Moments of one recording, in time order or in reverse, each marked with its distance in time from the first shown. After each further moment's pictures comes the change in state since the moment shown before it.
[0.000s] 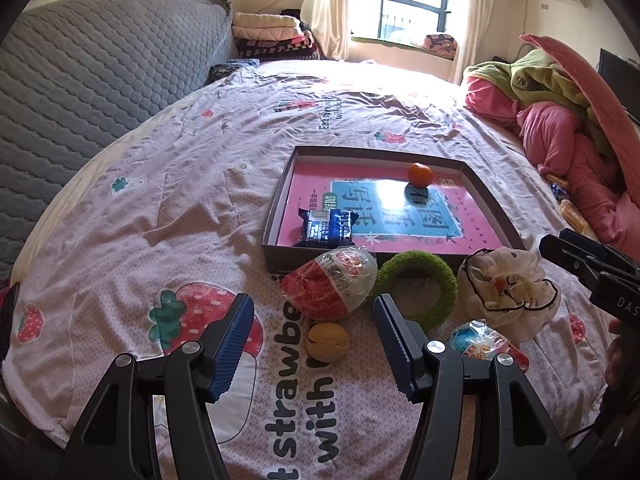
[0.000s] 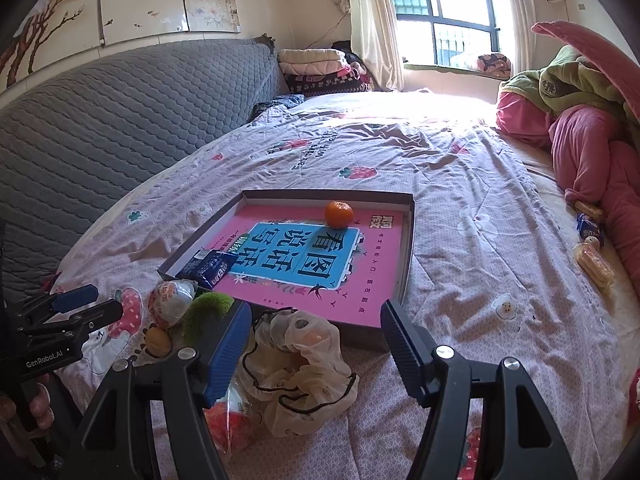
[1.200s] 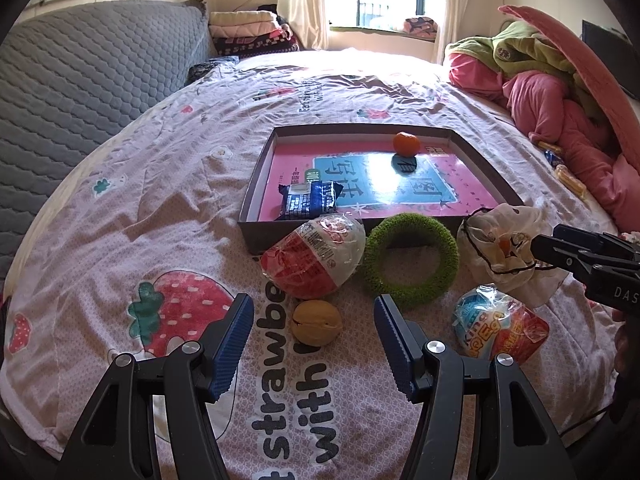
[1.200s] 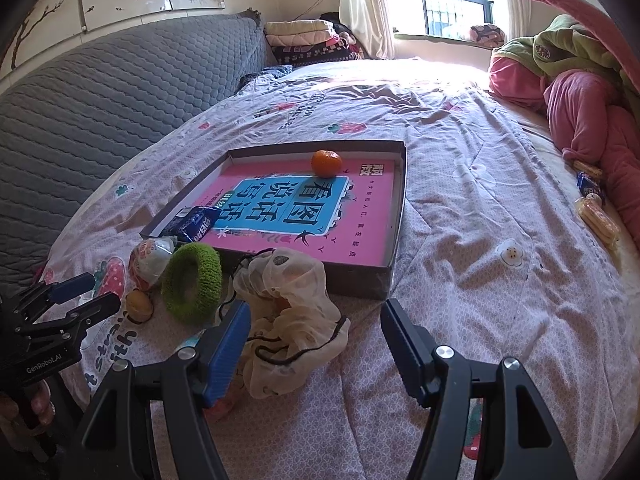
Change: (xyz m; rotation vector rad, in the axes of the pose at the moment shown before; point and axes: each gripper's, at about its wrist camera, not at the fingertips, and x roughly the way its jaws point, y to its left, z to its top) left arm 0.022 -0.013 -0.020 0.089 0.024 -0.015; right arm 0.019 -0.006 -0.029 0.034 0.110 -0.019
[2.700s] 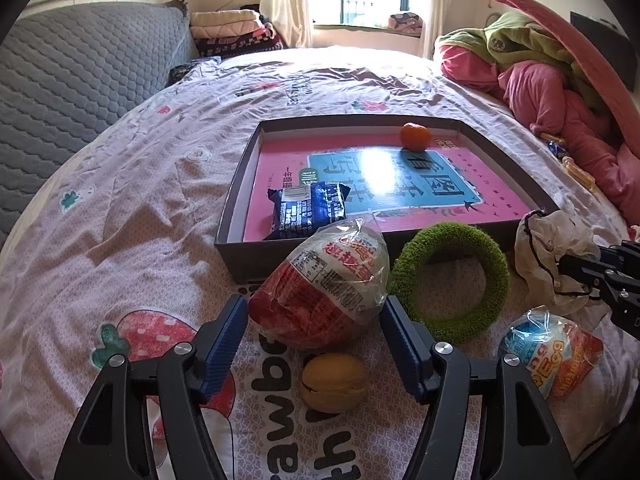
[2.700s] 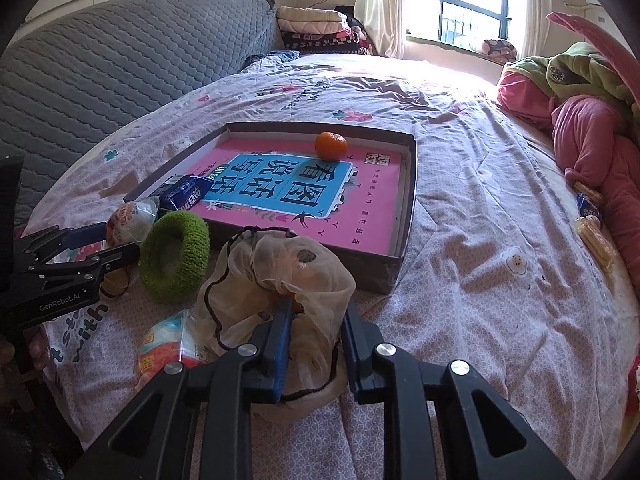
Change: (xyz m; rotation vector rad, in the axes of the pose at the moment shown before) left arm 0.061 0.006 0.015 0.045 -0.004 -0.042; right arm 0.020 0.016 -0.007 -0.116 0.031 -0.069
